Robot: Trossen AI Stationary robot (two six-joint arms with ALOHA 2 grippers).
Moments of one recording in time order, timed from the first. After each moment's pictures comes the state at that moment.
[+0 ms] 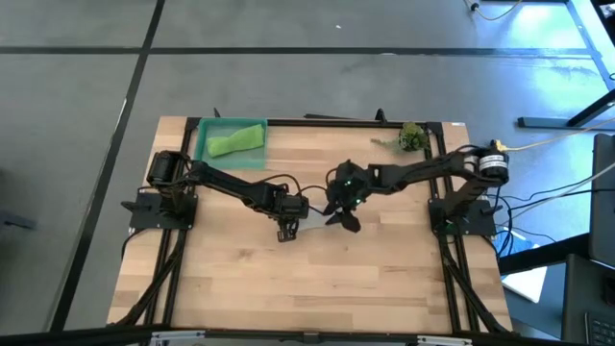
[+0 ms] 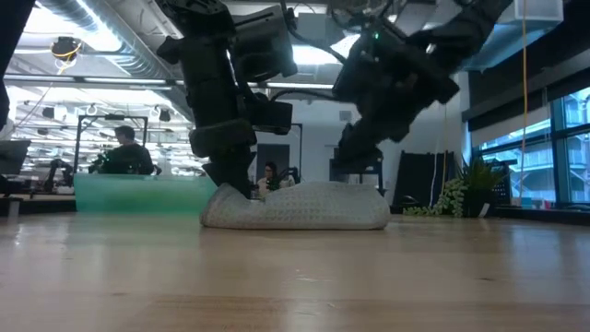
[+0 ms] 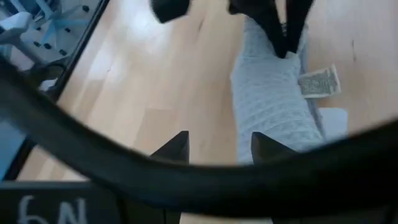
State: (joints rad) left arm -0.07 1.86 1.10 -0.53 -0.14 -0.26; right arm -0.12 1.67 0.85 0.04 -0.52 0.02
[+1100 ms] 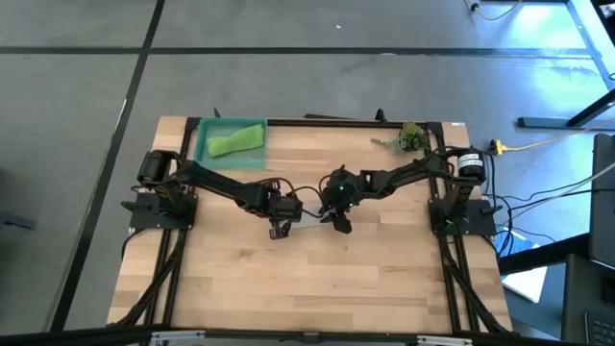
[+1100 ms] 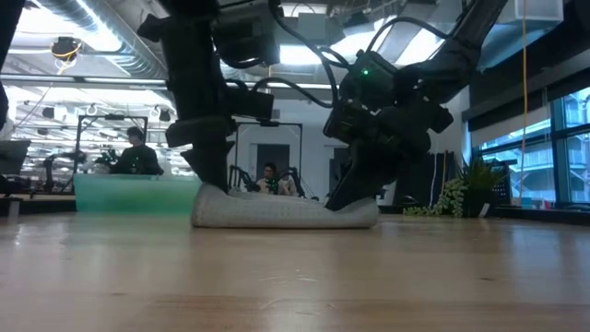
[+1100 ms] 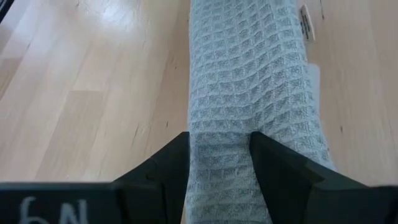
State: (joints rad) left arm -0.10 1.78 1.10 -0.66 -0.30 -0.28; right arm -0.13 1.85 0.83 0.17 -0.39 -0.03
